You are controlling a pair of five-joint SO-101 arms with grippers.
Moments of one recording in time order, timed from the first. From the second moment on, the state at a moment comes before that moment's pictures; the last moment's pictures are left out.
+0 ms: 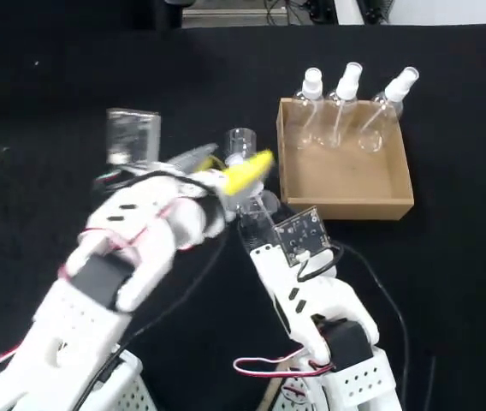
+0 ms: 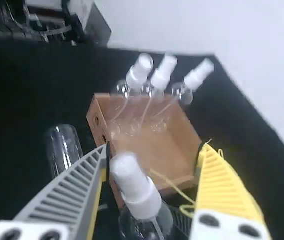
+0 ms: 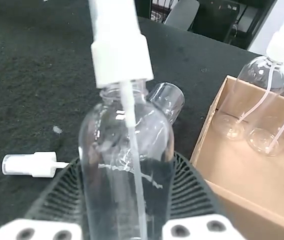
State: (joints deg) left arm 23.9 -59.5 48.3 31.7 21.8; right arm -20.1 -103.1 92.3 44.4 8.7
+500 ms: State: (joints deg) left arm 0.0 -76.3 78.8 20.7 19.4; right arm -17.8 -103.1 88.1 45.2 7.6
